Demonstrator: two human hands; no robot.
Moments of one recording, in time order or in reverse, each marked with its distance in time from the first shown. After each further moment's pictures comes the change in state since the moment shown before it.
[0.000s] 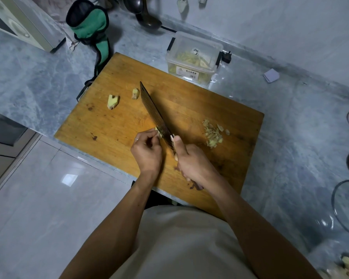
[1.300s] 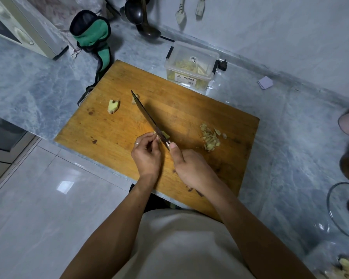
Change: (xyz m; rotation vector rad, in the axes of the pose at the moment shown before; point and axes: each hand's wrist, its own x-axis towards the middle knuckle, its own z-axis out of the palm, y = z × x) left_hand -0.002 -0.007 0.002 -0.014 0.011 0.090; right_hand -0.017 -0.007 0.000 -0.161 0.007 -0.108
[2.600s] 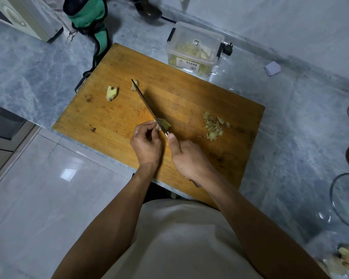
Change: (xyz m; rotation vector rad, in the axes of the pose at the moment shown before) left_hand 0.003 -0.002 -0.002 0.064 -0.015 0.016; right_hand 0.008 0.005 0.011 -0.003 -0.006 0.035
